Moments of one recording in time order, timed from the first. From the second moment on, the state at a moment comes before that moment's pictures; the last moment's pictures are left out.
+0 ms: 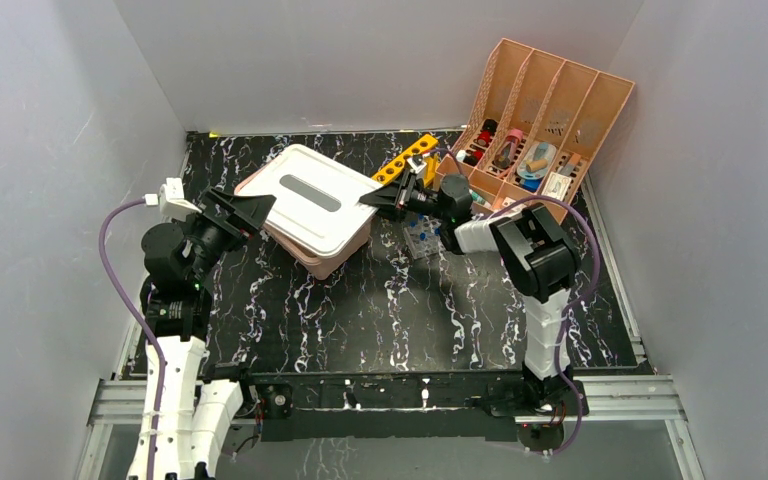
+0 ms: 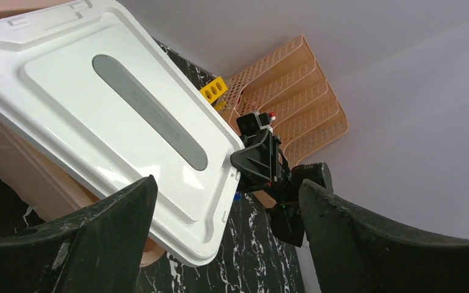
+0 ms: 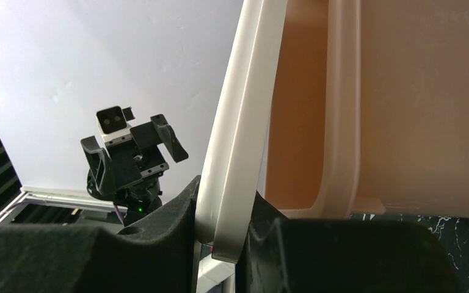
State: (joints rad) left arm 0.07 0.66 0.76 -0.18 0.40 -0.87; right arm 0.51 2.04 1.07 1.12 -0.82 1.60
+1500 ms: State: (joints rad) left arm 0.06 0.66 0.75 -0.23 0.38 -0.80; right arm 0.59 2.09 1.07 1.22 -0.64 1.47
